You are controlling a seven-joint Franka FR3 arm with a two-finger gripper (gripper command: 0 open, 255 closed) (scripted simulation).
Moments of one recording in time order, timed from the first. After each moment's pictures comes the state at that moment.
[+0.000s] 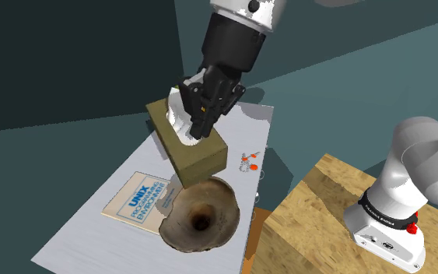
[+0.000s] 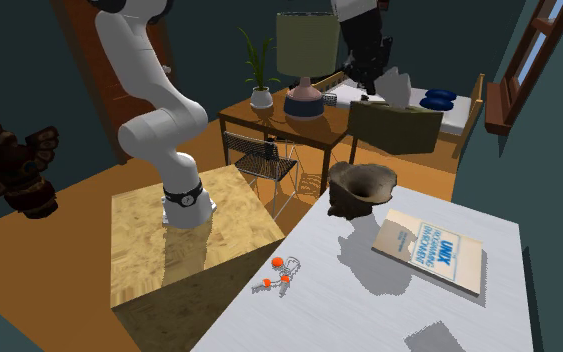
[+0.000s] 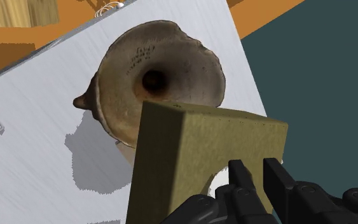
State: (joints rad) arm 0.46 -0.39 0.35 -2.07 0.32 2.06 0.64
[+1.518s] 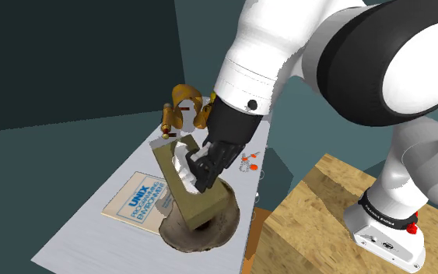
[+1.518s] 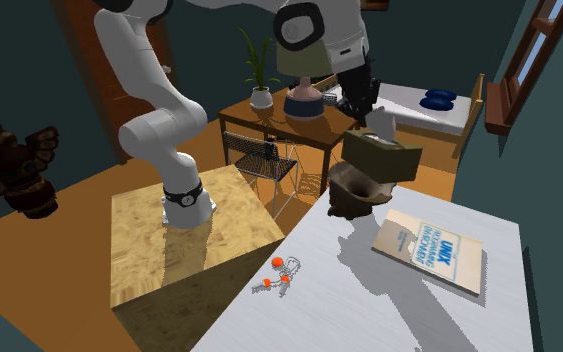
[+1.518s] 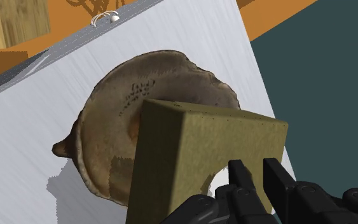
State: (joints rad) arm 0.50 -0.38 0.43 -2.29 0.36 2.31 0.66
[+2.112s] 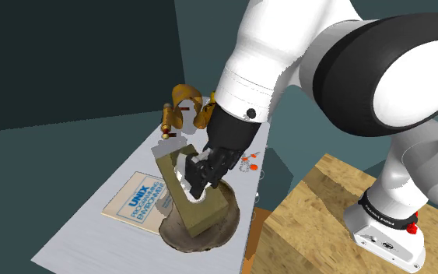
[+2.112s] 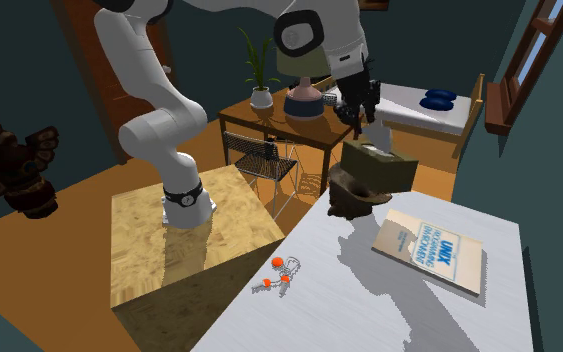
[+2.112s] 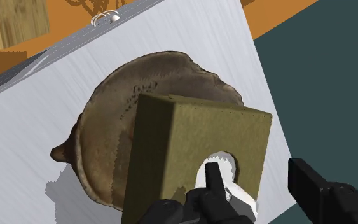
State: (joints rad) arm 0.50 -0.37 0.43 -2.31 0.37 2.34 0.66
